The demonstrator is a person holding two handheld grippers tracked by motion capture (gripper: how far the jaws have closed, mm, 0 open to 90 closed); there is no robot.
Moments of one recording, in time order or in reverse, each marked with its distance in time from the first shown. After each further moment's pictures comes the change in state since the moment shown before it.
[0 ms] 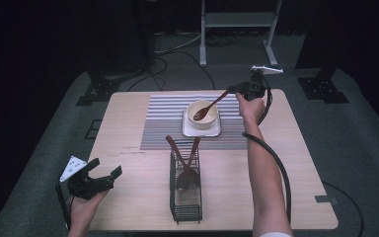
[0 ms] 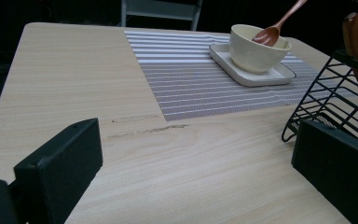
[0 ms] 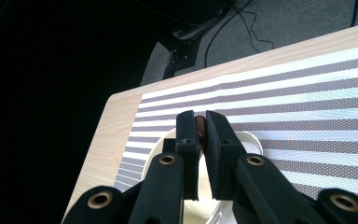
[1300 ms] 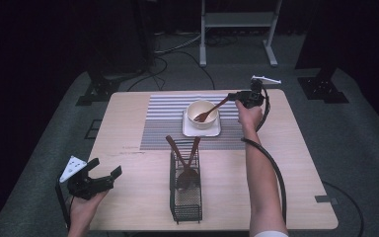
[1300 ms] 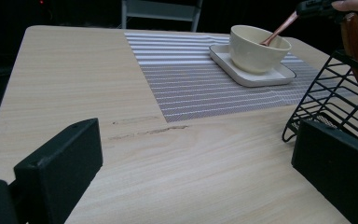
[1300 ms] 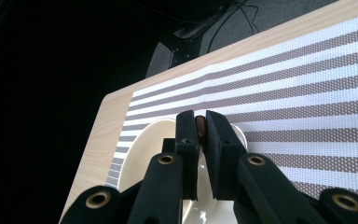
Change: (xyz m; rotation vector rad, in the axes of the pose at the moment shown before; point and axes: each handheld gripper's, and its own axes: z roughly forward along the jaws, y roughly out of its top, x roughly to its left) left arm -0.001 0.001 -0.001 -0.003 0.003 0.009; right arm -0.035 -0.017 0.021 -0.005 0.030 0.050
